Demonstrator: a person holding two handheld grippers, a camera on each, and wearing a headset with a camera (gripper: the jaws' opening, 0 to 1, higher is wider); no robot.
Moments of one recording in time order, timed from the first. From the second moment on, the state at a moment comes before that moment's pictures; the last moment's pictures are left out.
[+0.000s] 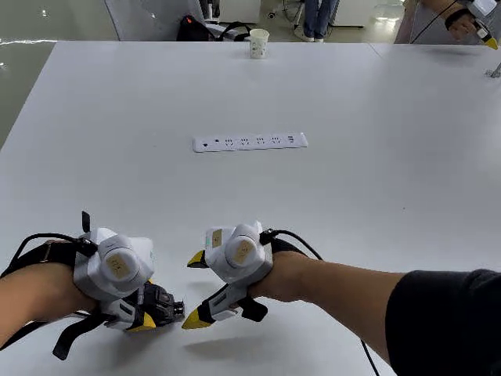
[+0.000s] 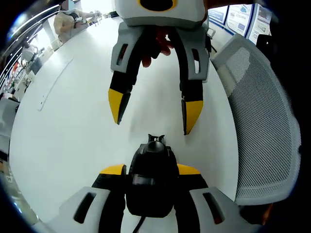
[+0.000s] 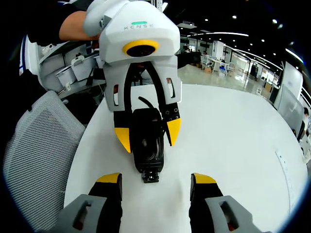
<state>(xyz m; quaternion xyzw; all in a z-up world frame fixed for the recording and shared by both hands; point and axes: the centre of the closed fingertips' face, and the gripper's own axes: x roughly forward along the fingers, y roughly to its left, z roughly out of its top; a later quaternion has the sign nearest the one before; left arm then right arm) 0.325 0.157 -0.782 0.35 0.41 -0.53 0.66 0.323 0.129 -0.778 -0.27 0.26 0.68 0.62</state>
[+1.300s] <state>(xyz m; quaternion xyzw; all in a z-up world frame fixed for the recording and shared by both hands) 0.323 0.157 -0.779 0.35 0.40 -0.53 0.66 0.316 0.138 -0.808 -0.31 0.28 0.70 0.58</state>
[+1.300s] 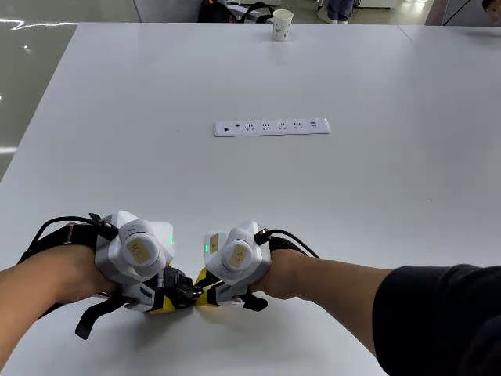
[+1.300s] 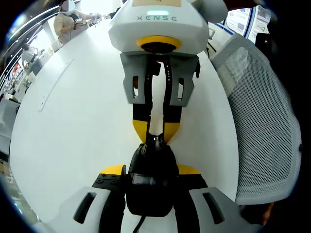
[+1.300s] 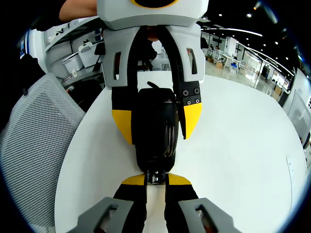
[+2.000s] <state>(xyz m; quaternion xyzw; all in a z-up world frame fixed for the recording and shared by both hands) 0.324 0.157 -0.779 0.35 0.40 -0.52 0.66 0.319 0.122 -0.807 -0.32 0.29 0.69 0.59</state>
